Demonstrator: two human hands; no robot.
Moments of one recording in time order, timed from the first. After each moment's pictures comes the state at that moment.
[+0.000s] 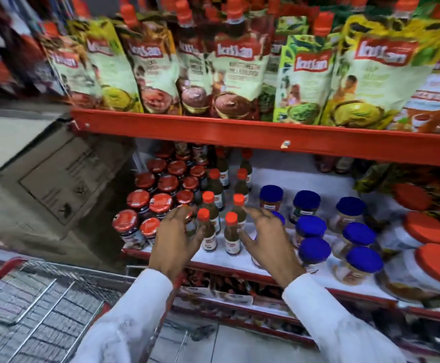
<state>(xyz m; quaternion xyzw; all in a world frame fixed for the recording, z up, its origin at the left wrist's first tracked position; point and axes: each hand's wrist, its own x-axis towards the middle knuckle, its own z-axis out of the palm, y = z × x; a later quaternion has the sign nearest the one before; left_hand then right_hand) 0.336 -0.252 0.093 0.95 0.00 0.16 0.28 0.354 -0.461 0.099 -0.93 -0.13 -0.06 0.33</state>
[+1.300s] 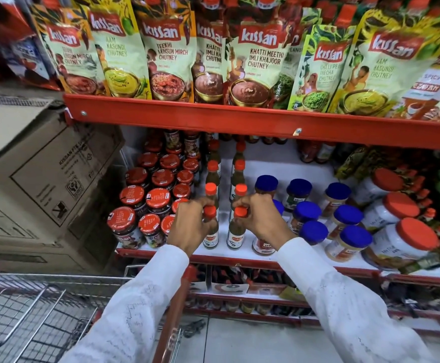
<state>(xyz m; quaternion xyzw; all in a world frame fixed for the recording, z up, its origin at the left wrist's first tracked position) 0.358 -0.246 0.095 0.93 -0.05 0.05 0.37 0.376 -0.422 0.102 -0.94 -0.07 0.02 0.32</state>
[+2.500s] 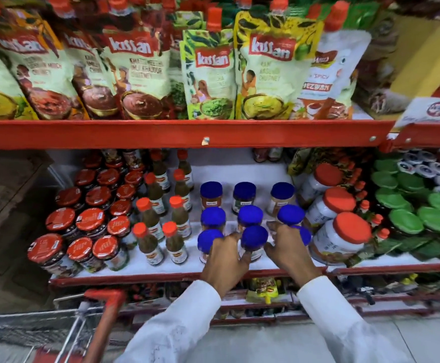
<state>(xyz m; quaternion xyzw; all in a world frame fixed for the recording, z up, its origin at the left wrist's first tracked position) 0.333 -0.451 0.057 0.92 -0.13 -0.04 0.37 0.333 -0.600 0.071 -0.94 0.10 0.00 0.32</state>
